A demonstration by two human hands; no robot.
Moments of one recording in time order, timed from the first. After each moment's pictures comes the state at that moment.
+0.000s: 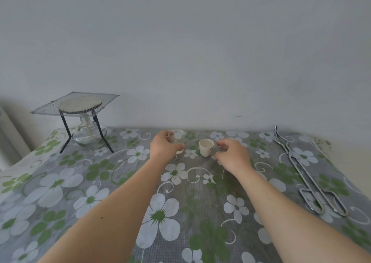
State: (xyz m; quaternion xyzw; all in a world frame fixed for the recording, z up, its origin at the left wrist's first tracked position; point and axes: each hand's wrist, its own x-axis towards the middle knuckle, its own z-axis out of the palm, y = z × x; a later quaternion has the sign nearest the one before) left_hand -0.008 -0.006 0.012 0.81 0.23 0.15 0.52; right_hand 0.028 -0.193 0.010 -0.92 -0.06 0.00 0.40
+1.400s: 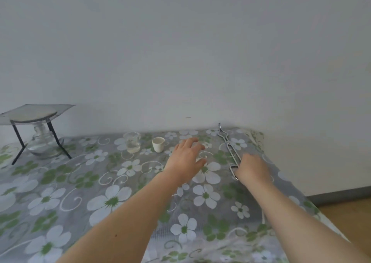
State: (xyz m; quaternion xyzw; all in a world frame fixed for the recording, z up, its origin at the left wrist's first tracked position) left_hand -0.051 -0.179 0.020 0.97 -0.13 0.13 0.18; right_hand -0.042 -0.364 0.018 -0.99 0.10 -0.05 0.12
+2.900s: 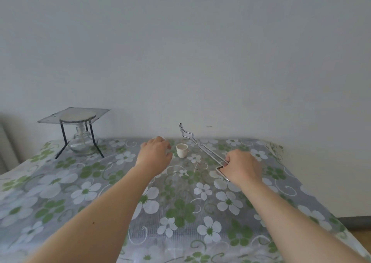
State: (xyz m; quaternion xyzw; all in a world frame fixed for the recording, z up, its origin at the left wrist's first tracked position) left_hand -0.080 -0.053 0.046 0.98 0.04 0.18 0.12; right_hand -0.065 -0.286 0.052 -0.98 -0.05 -0.12 0.15
